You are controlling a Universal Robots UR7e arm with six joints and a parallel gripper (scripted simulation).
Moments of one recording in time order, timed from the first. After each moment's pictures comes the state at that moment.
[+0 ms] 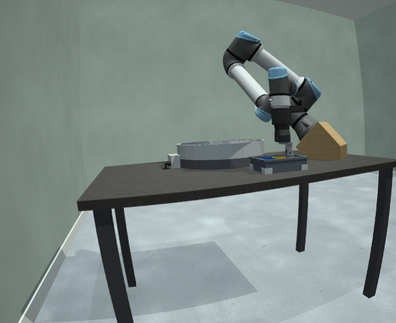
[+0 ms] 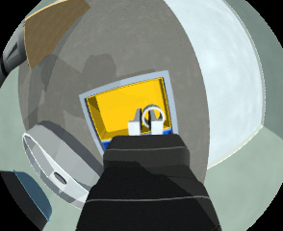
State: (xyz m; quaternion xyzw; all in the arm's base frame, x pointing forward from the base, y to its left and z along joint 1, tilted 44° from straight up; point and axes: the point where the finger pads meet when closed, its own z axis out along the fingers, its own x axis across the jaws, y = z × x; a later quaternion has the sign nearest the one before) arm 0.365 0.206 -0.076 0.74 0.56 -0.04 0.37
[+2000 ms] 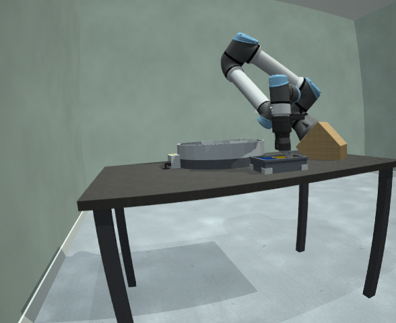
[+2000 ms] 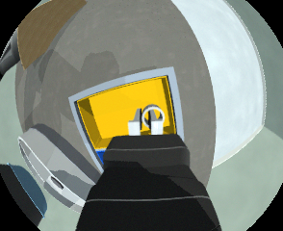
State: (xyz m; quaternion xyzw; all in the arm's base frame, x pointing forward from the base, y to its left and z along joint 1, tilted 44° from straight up) arm 0.376 0.188 -0.097 0.74 0.56 -0.04 0.37
